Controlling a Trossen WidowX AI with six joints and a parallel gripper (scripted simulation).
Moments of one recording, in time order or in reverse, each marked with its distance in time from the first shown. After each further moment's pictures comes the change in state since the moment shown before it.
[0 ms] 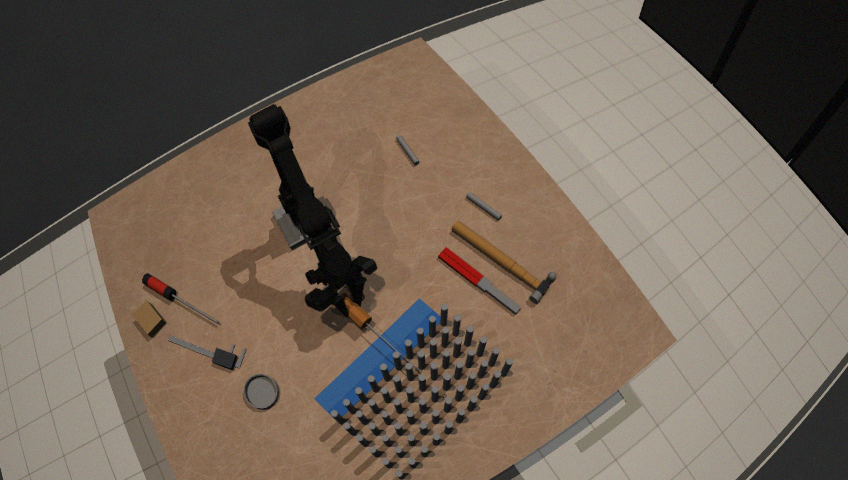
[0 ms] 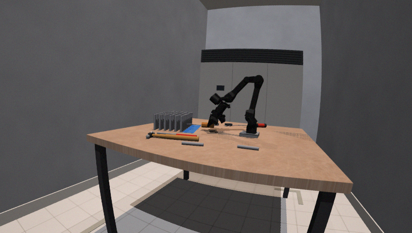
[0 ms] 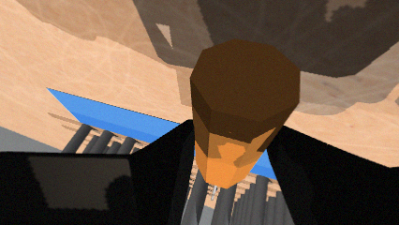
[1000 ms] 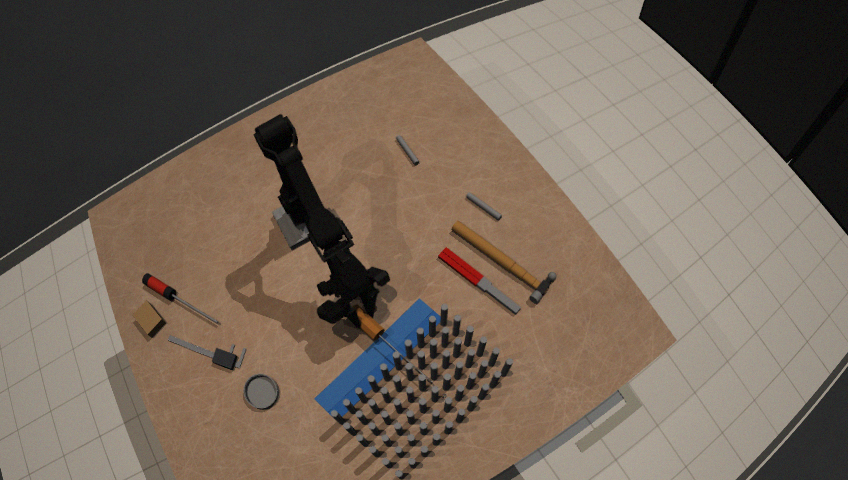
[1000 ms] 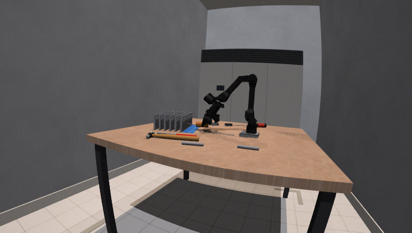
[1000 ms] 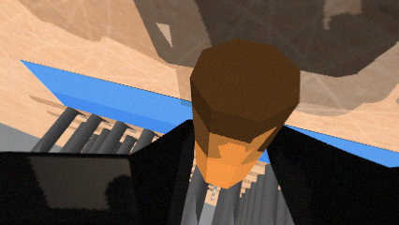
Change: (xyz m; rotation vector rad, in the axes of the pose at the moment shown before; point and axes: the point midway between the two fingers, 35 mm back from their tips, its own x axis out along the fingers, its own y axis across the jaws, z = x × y) arm 0.023 0.001 -0.036 0.000 0.002 0.002
